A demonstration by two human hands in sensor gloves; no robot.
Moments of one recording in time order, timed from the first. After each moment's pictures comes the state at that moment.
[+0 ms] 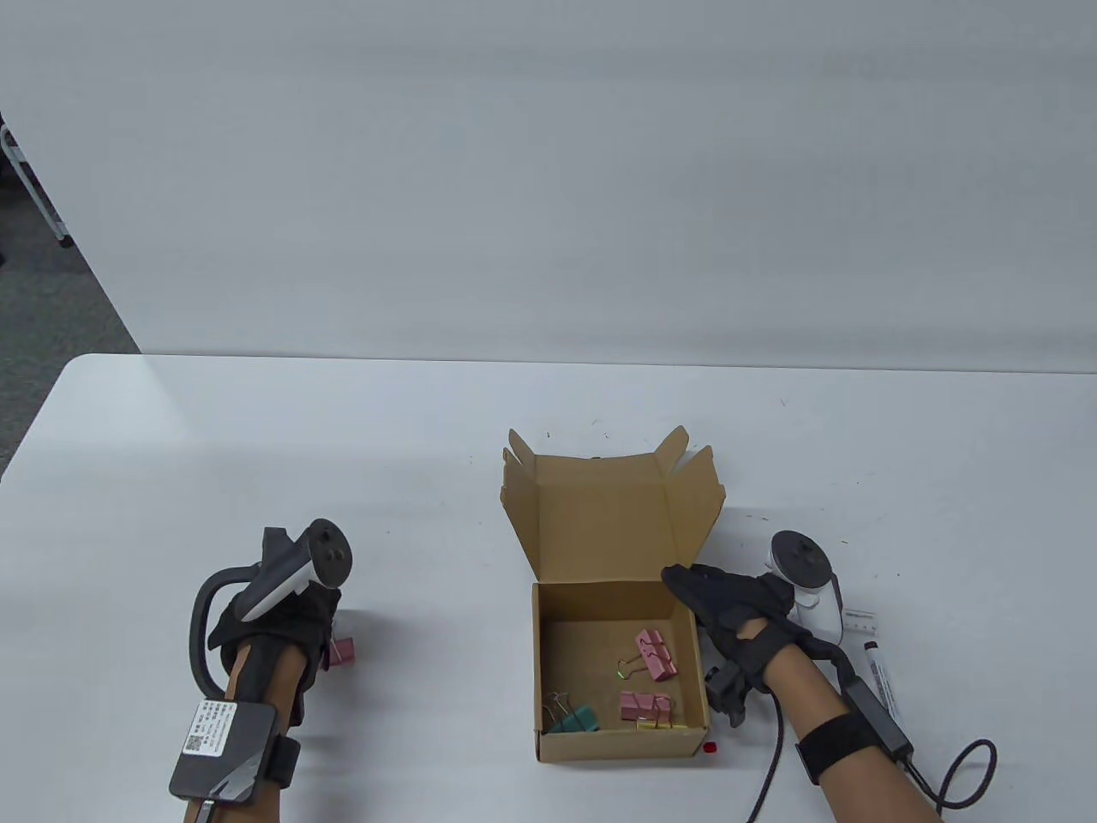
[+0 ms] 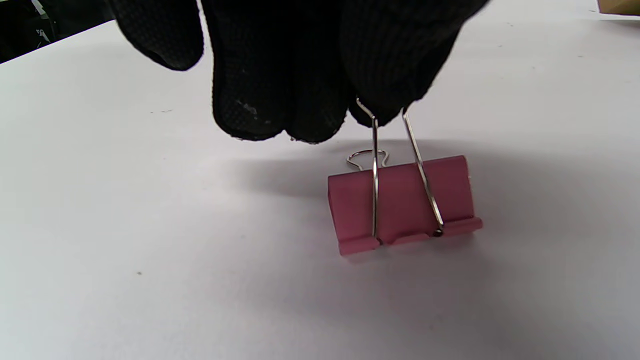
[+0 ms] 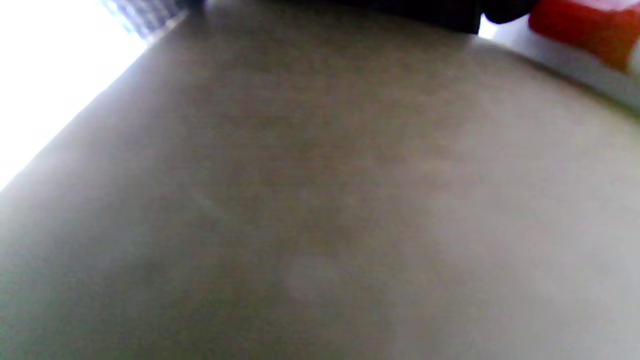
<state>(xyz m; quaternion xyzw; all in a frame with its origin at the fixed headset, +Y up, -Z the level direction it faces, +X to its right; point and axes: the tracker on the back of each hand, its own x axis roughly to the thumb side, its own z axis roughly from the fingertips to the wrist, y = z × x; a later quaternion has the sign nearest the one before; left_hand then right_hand) -0.287 -0.704 -0.365 -0.23 0.08 -0.03 0.97 0.200 -0.778 -0.388 0.08 0.21 0.73 0.64</state>
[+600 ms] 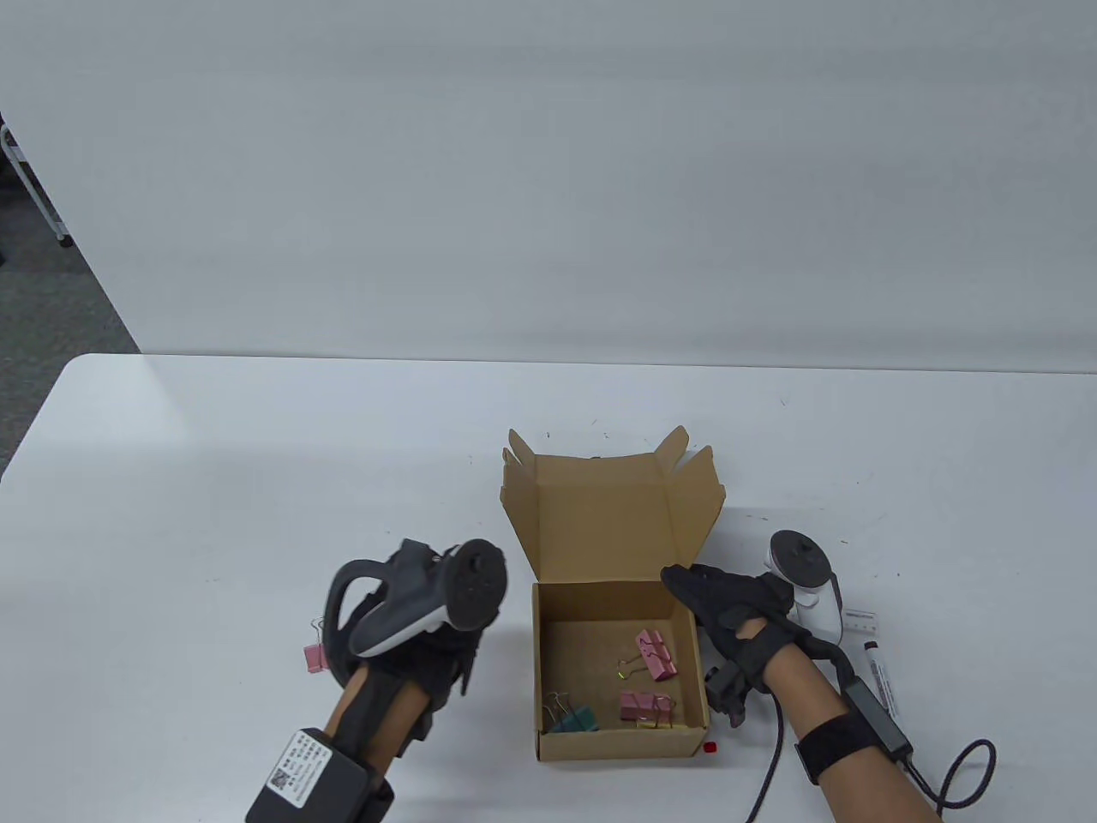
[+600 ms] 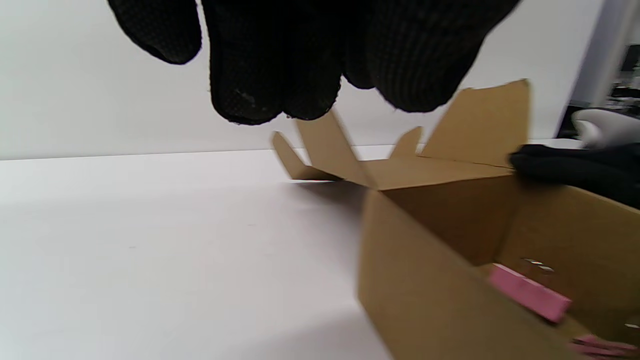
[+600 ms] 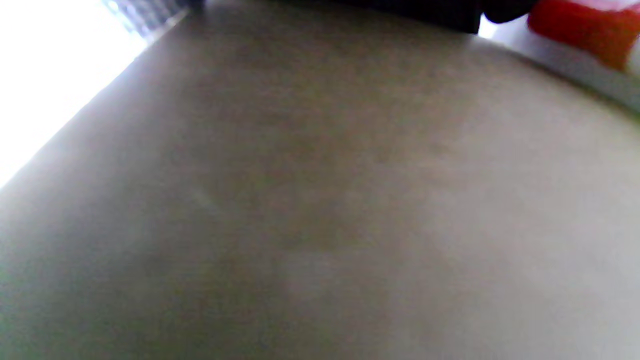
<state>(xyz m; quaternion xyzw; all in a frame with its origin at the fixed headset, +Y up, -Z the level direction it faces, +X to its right) -0.104 -0.601 -0.305 -0.07 -0.17 0.01 0.98 0.200 -0.779 -0.388 0.08 0.21 0.73 0.64</state>
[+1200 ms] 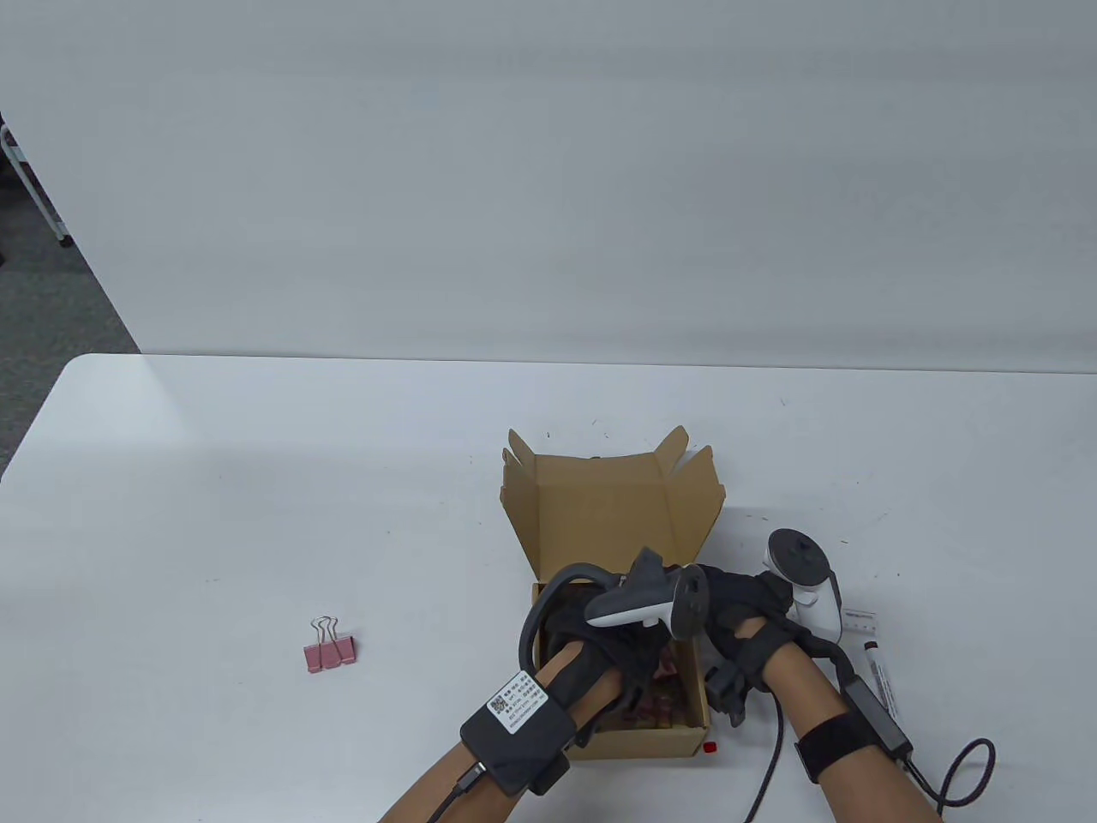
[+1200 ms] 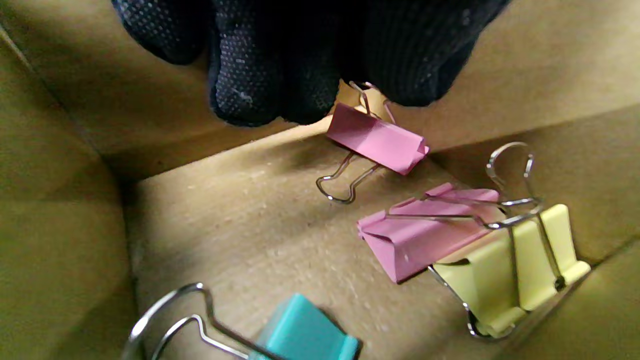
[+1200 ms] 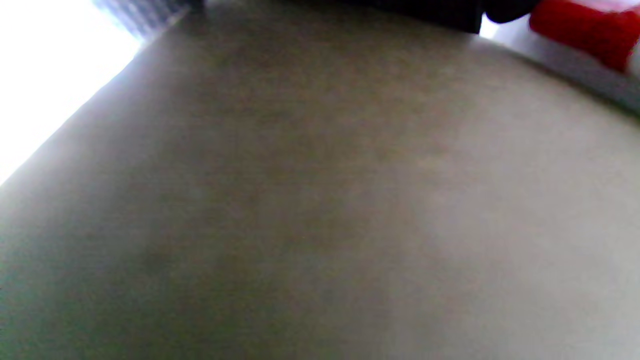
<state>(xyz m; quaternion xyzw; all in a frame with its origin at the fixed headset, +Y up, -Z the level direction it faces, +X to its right) 0.043 -0.699 -0.346 -0.26 -0.24 -0.07 0.93 0.199 -0.779 -0.390 0.08 0.22 0.74 0.64</state>
